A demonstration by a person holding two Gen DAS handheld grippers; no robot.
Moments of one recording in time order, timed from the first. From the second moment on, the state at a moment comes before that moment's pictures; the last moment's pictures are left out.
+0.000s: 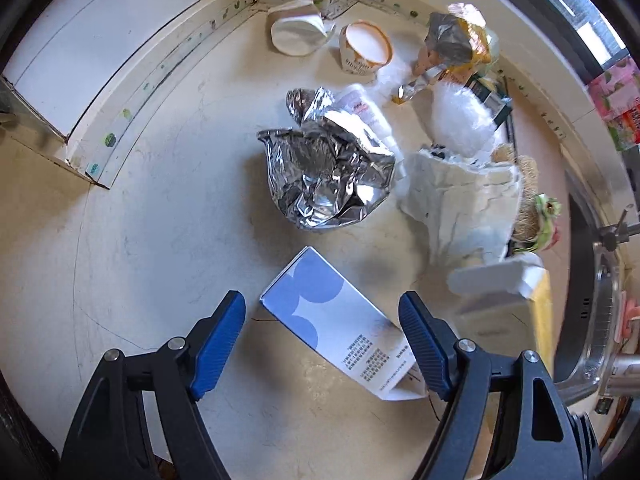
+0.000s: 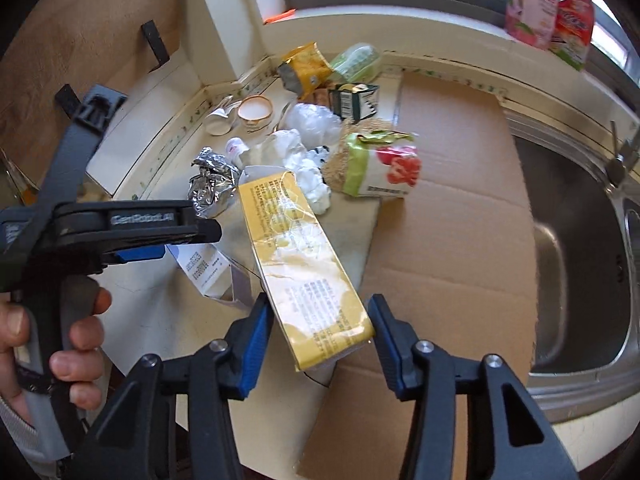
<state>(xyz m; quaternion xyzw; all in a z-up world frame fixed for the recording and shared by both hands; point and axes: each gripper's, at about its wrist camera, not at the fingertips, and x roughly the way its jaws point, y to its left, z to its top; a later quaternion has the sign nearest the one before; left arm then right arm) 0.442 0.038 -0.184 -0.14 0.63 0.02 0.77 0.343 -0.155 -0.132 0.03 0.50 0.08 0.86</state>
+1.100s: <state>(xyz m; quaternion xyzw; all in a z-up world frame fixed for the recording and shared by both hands) 0.174 -0.004 -0.061 -0.01 0.50 -0.13 0.86 0.119 -0.187 -0.066 0.13 0.42 0.11 0.89</state>
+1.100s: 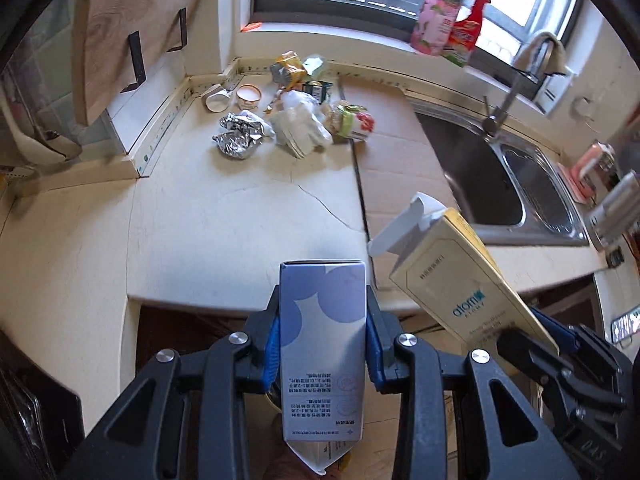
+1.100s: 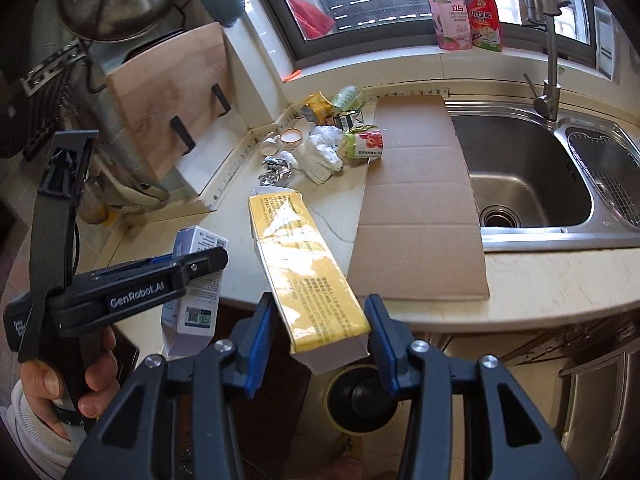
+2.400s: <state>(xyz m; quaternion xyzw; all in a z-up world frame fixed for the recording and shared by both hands) 0.150 -0.016 -0.538 0.07 0.63 -0.13 0.76 0.150 -0.150 -0.545 0.11 0.68 0.02 0.73</state>
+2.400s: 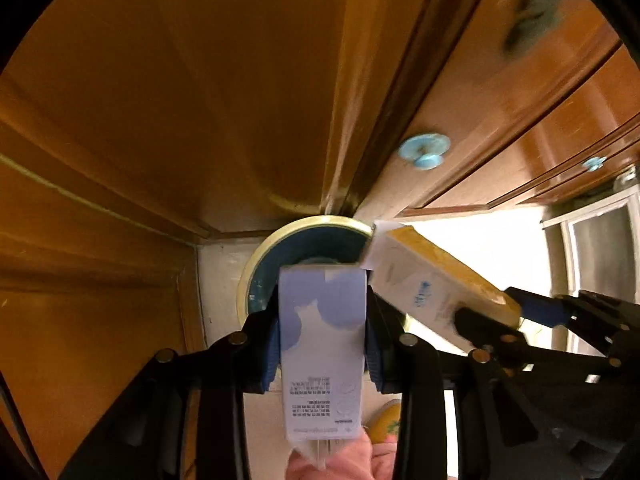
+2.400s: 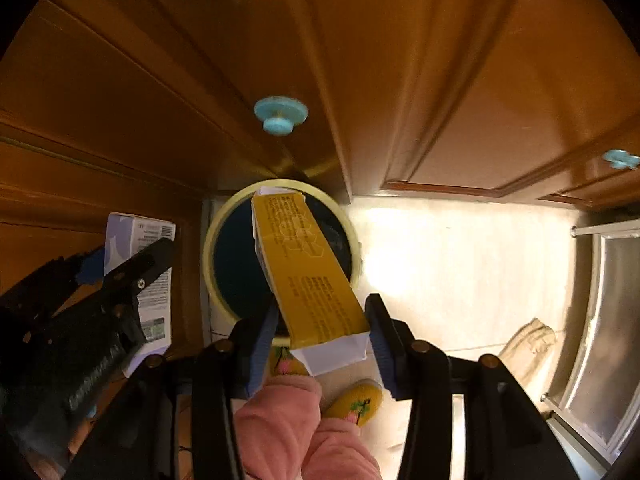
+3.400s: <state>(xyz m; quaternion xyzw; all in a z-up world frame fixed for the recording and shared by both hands) 0.087 0.005 -0.310 0.07 0.57 -0.17 0.80 0.092 -0.153 -0.321 0.12 0.63 0.05 0.76</state>
